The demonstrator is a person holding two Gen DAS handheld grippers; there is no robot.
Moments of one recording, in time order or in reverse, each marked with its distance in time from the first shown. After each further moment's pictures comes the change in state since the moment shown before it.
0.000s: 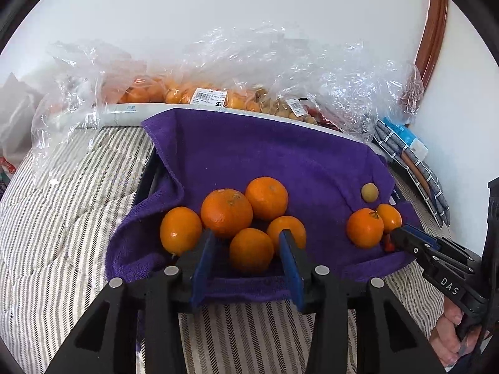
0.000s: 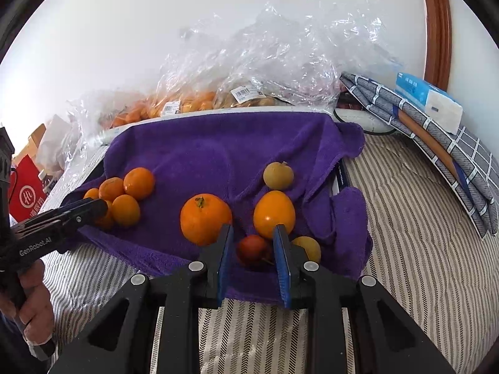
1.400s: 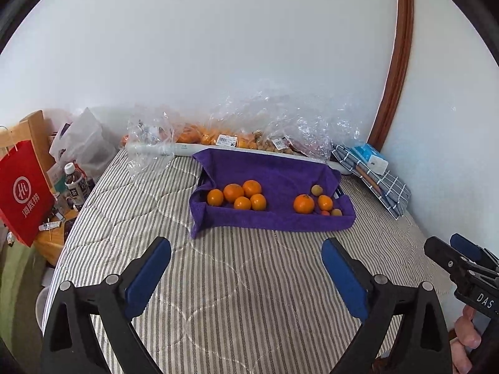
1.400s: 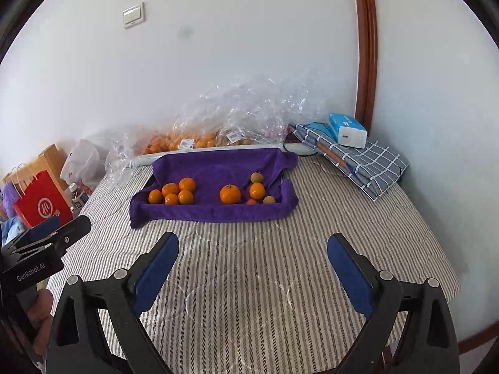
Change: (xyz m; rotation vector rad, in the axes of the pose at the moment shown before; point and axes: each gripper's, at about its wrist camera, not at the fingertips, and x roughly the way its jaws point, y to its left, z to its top) left arm -0.221 -0.051 -0.065 0.001 -0.146 0.098; right arm -0.241 0.046 -0.061 0.058 -0.130 -0.138
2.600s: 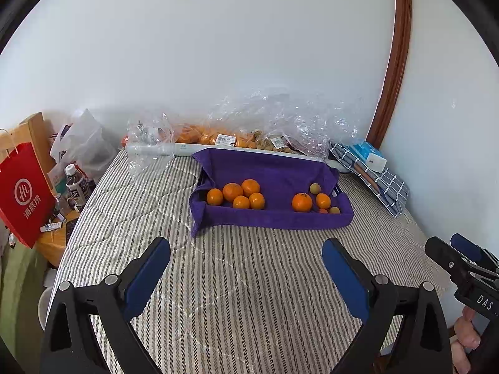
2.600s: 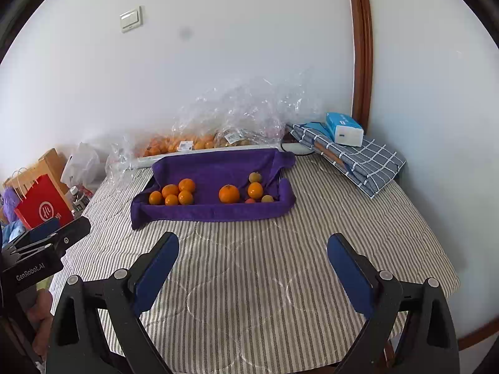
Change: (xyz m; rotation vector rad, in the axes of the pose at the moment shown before) left arm -0.006 -0.001 0.001 0.009 0.007 -0.002; right arm -0.008 -0.004 -0.002 0.009 -0.007 0.004
